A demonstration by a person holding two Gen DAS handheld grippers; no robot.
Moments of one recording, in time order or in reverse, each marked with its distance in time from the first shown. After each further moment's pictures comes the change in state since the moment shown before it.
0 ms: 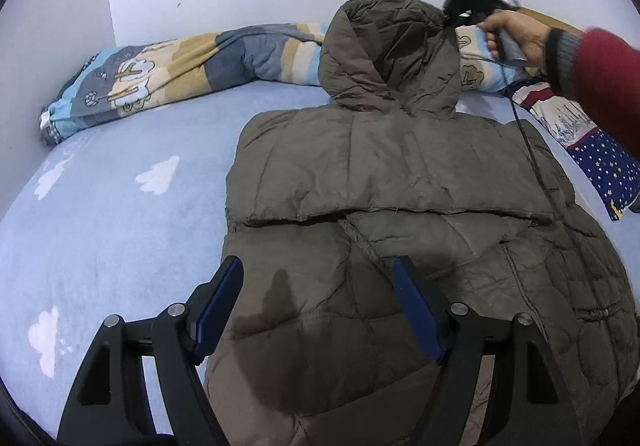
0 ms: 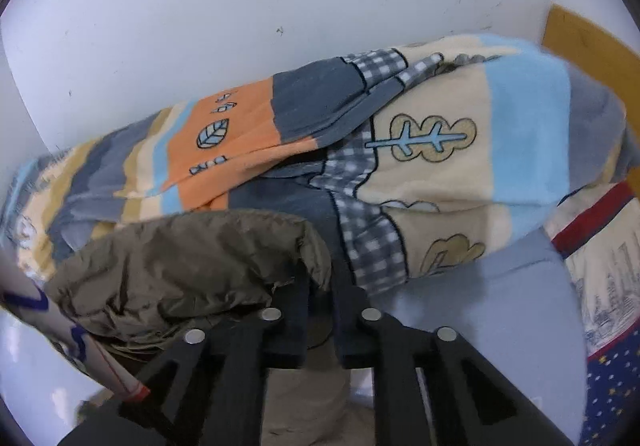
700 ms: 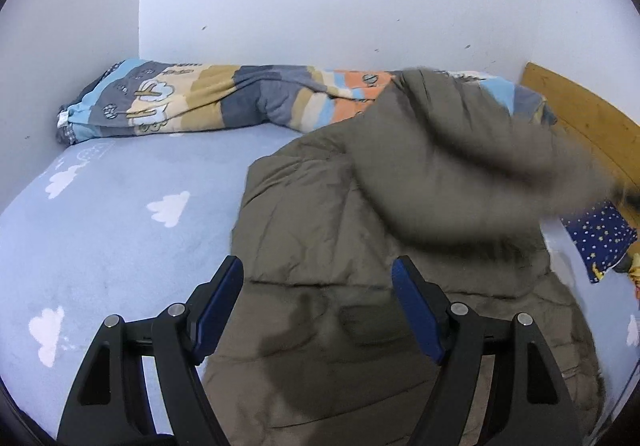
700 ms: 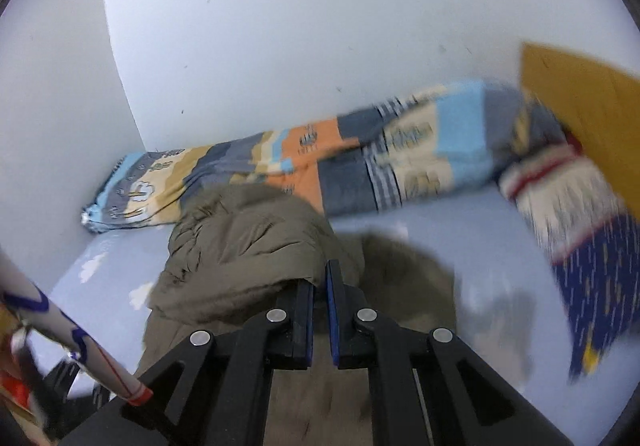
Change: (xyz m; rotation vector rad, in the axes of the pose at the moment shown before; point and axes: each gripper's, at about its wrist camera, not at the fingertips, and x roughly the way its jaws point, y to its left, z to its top) left arm -0.042 -0.006 0.038 -0.105 -0.132 -0.014; right arm -0.300 -0.032 -0.263 0.048 -0.167 0.206
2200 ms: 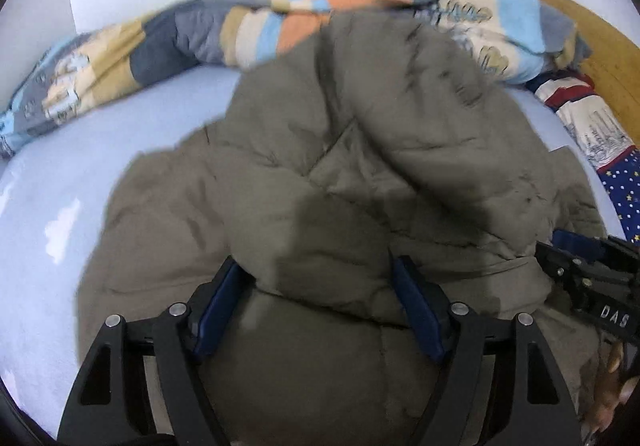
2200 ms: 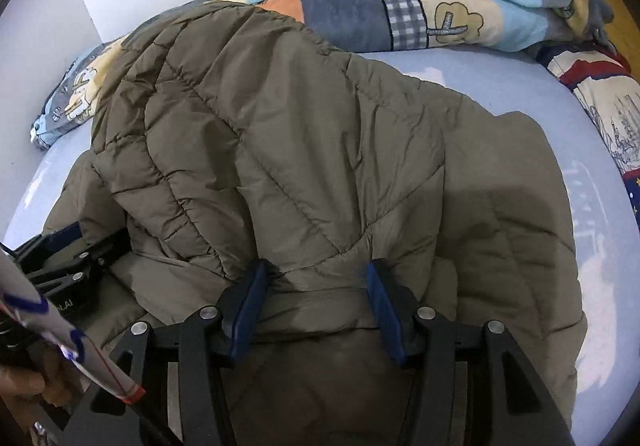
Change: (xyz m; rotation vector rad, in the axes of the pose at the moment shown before) left arm 0.190 -0.066 0.032 0.105 0.234 -0.003; right arm 0.224 0.006 -0.063 -0.074 0.379 -0.055
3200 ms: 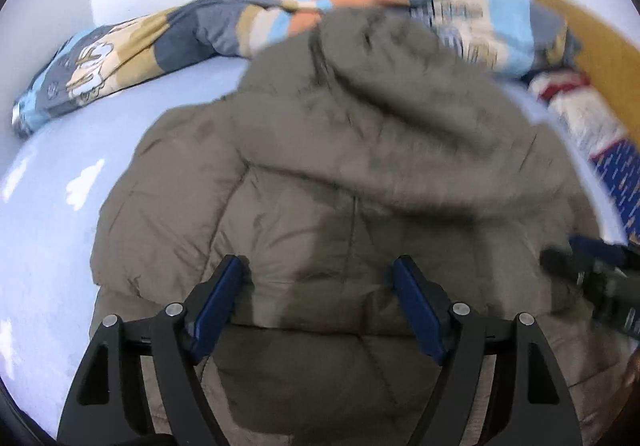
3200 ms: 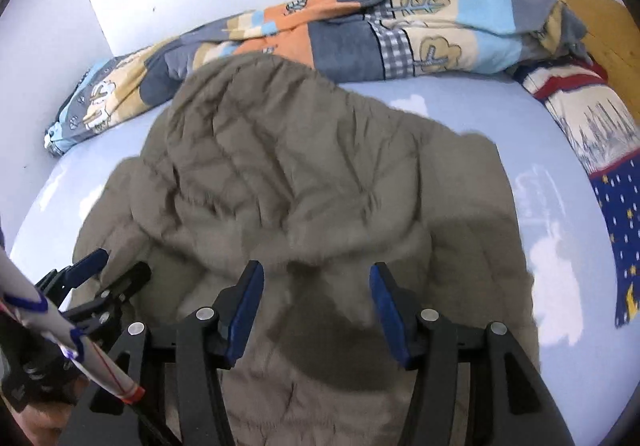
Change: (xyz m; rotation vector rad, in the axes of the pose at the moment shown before) left arm -0.029 -0.020 -0.051 -0.003 0.029 0.052; right arm -0.072 0.014 -0.042 0.018 -0.013 -0.030
